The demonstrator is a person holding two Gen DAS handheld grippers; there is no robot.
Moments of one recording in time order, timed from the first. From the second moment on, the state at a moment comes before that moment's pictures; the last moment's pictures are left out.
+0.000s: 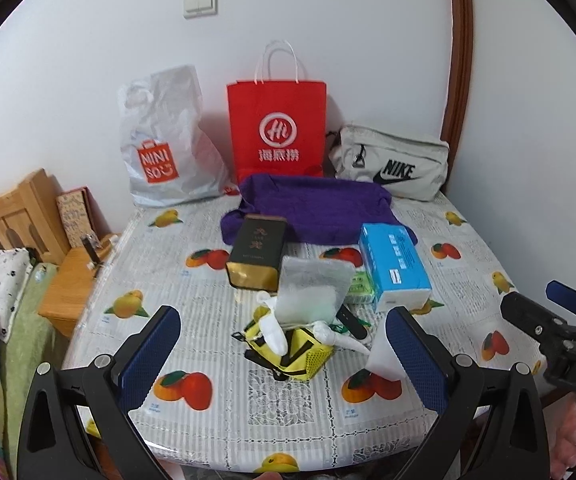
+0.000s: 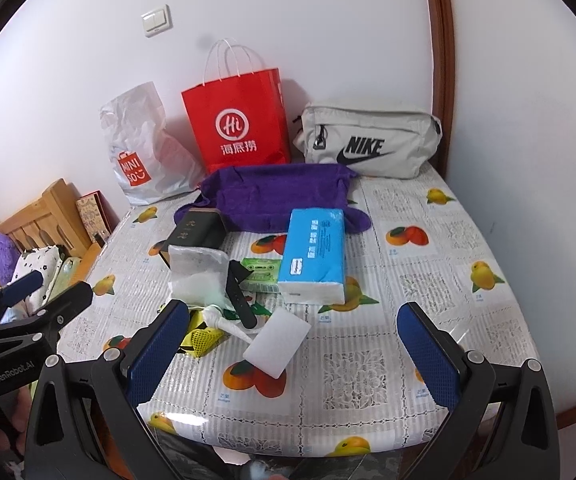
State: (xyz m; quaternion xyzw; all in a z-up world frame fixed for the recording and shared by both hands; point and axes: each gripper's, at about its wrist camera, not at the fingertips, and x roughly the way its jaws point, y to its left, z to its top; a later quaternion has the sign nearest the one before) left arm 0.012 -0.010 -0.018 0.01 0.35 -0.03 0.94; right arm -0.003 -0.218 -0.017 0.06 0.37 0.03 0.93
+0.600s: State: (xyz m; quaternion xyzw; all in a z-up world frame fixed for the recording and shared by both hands) left arm 0.082 -0.038 -0.107 0.03 0.38 -0.06 0.92; right arm 0.046 -0.246 -0.103 0.08 0.45 0.02 0.89
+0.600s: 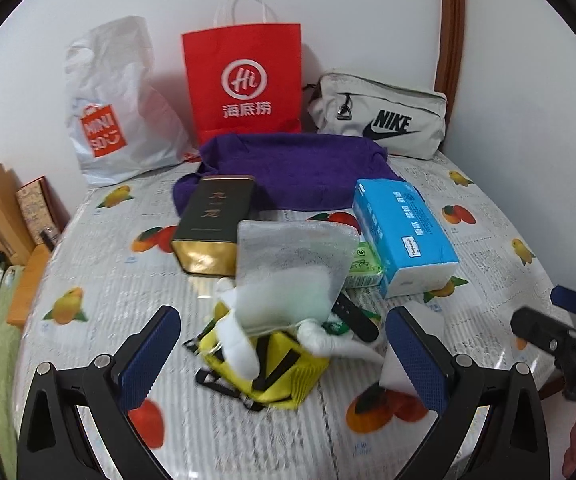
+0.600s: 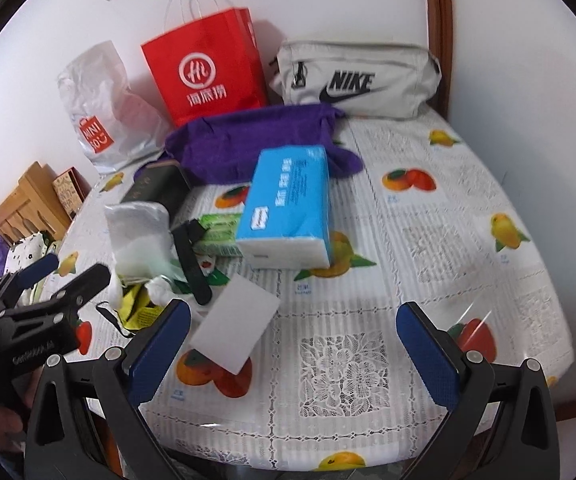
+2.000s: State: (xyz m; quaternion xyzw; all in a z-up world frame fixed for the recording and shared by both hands) left arm 0.141 0.000 -0.118 -0.03 0.38 -0.11 0.92; right arm 0.077 -0.218 -0.165 0.09 0.50 0.09 0.86
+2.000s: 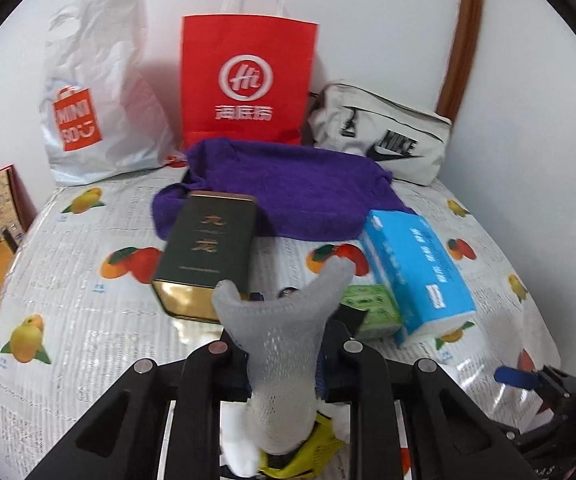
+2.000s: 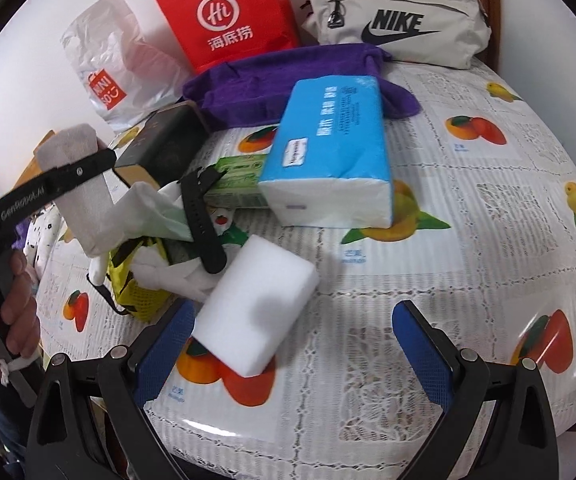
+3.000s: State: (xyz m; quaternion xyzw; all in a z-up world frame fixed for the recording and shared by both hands) left arm 0.144 0.022 -0.113 -0.05 0.40 -0.12 0.91; right arm 0.096 -0.205 -0.154 0.04 0.50 0.08 0.86
